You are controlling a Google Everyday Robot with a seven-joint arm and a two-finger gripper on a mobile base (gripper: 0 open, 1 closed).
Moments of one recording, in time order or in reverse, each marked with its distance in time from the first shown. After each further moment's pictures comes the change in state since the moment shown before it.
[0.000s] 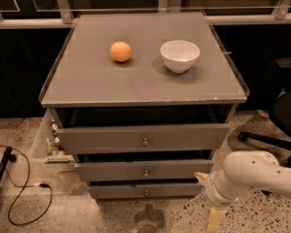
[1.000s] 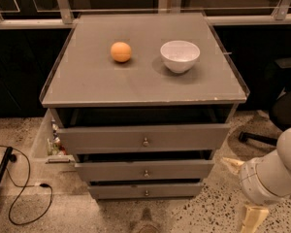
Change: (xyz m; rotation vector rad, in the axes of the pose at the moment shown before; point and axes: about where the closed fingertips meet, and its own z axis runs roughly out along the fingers) arm -0.018 0.035 -0.170 0.079 0.006 0.035
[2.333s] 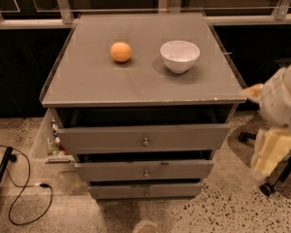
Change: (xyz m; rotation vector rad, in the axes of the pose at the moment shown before) arm -0.063 -0.079 -0.180 0.089 0.070 0.112
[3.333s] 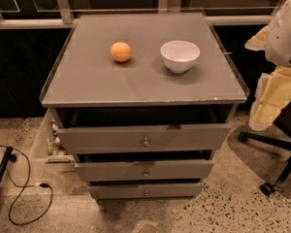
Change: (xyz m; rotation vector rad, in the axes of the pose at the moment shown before) arm -0.040 -0.045 -0.081 0.074 0.012 0.042
